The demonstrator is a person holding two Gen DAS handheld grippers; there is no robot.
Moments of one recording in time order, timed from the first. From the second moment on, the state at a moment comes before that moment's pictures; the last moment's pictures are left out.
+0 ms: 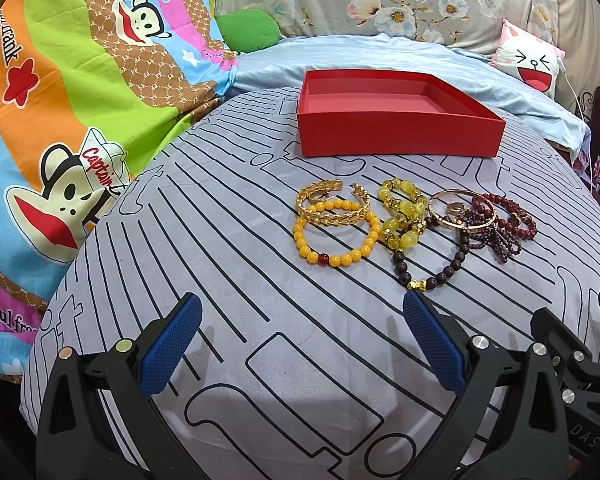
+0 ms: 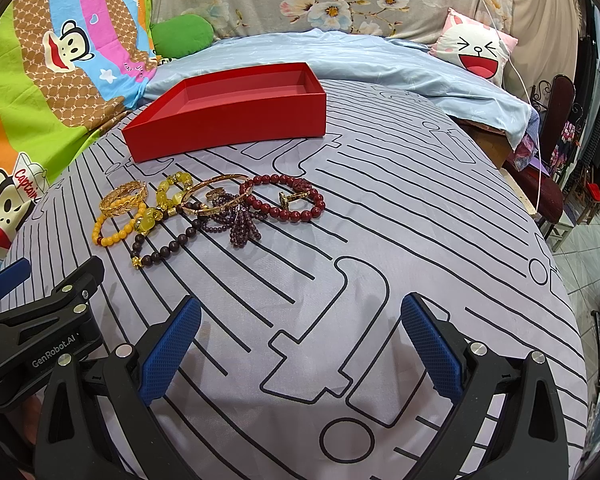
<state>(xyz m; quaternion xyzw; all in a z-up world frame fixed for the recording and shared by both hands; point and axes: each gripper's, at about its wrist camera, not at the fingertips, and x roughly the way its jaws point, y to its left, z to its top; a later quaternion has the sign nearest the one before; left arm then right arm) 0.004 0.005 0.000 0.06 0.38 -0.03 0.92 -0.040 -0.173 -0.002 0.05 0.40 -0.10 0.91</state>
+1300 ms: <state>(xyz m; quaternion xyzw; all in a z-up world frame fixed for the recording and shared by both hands) 0.103 -0.006 -0.010 0.04 0.43 -0.07 0.90 0.004 -0.195 0.004 0.08 0.42 -0.08 0.90</state>
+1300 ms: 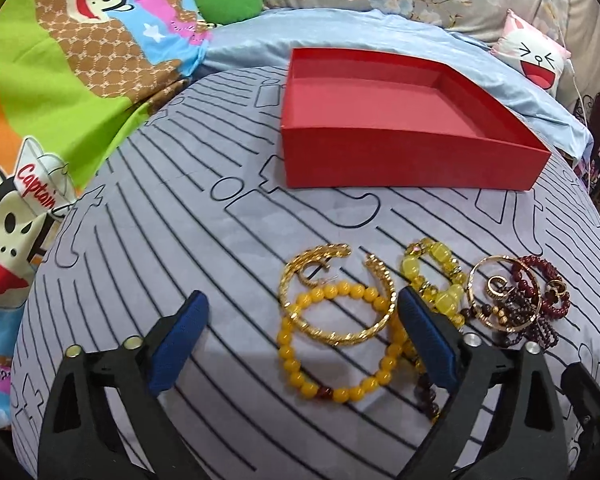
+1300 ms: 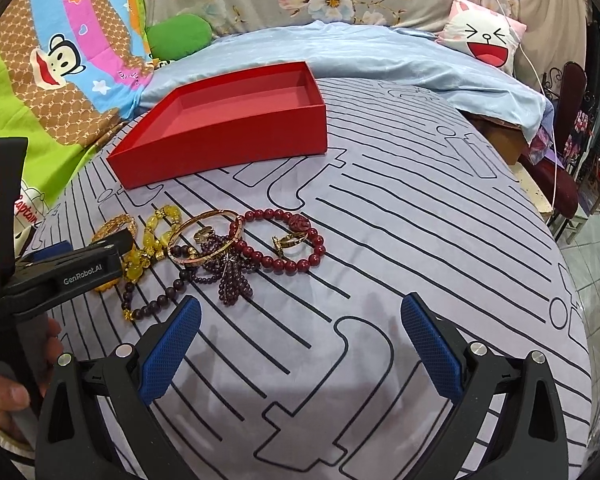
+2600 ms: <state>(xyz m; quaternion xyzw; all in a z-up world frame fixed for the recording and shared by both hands) 0.084 0.019 0.003 0.00 0.42 -0.09 0.90 0.075 -0.141 -0.007 0.01 0.44 -0.01 0.90</state>
